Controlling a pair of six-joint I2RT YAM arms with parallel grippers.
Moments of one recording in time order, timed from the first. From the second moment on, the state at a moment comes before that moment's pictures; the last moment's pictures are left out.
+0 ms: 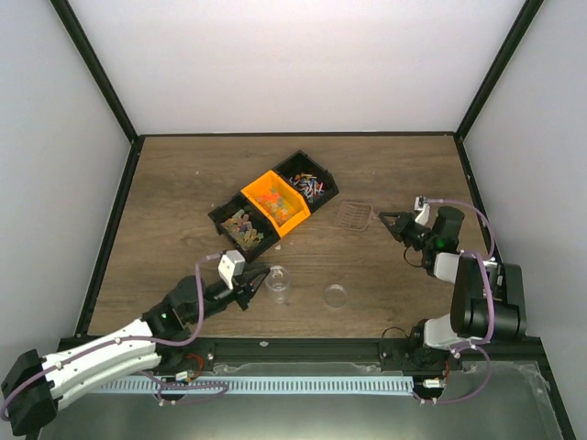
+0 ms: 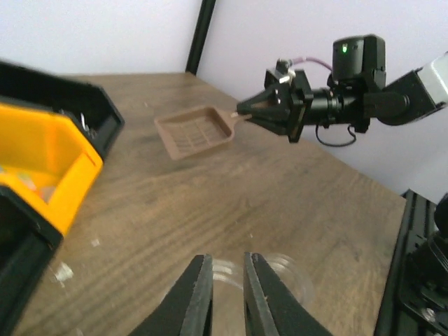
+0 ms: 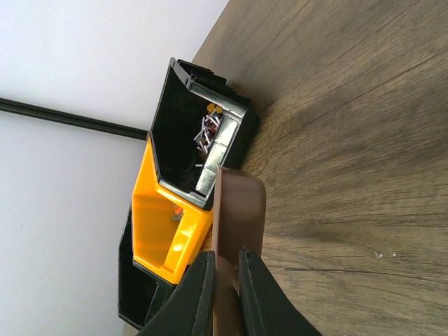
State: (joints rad) left arm -0.96 0.54 0.14 0.31 -0.01 -0.32; right arm -0.18 1.43 0.42 0.54 -0.87 0.80
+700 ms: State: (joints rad) left arm -1.03 0.32 0.01 0.18 -0.06 -0.48; right arm -0.18 1.46 0.39 0.55 -0.85 0.77
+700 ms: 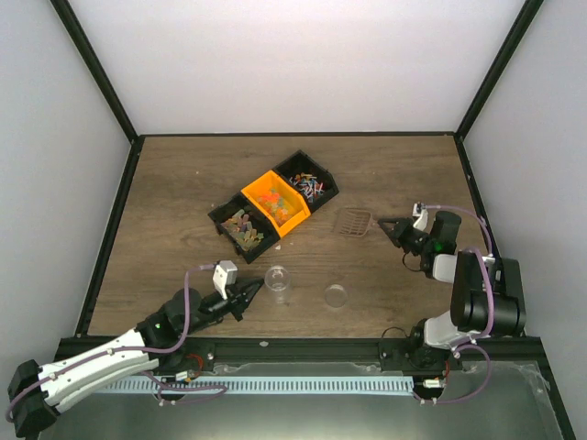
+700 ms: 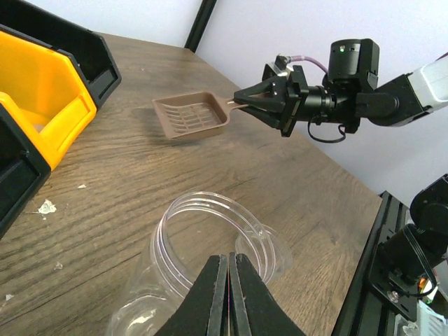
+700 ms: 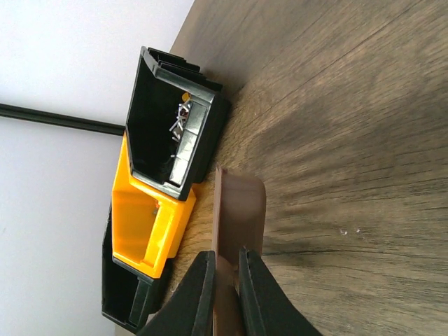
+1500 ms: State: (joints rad) left arm -1.03 0.48 0.01 0.20 -0.07 -0.50; right arm -0.18 1.51 0.39 0.57 -0.85 0.78
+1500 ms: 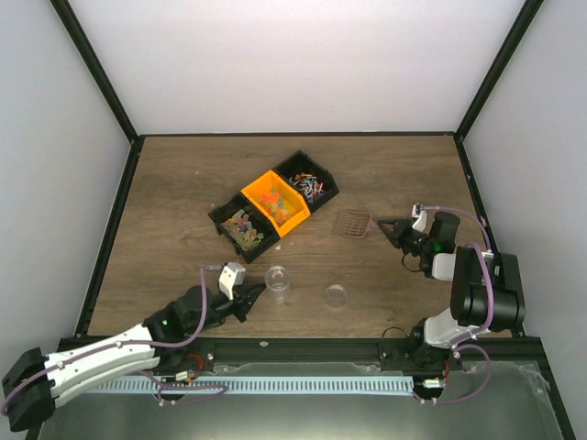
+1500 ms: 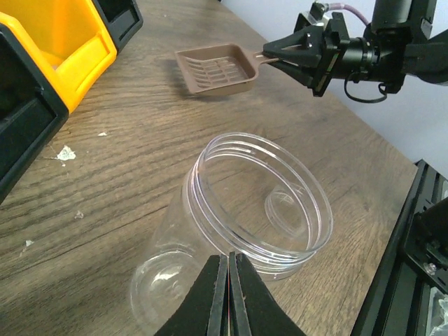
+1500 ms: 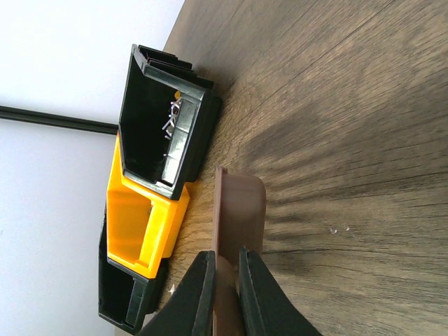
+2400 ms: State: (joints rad) left arm -1.03 0.91 0.05 0.44 -0.09 -0.40; right arm -0.18 1.51 0.39 0.57 -0.85 0.78
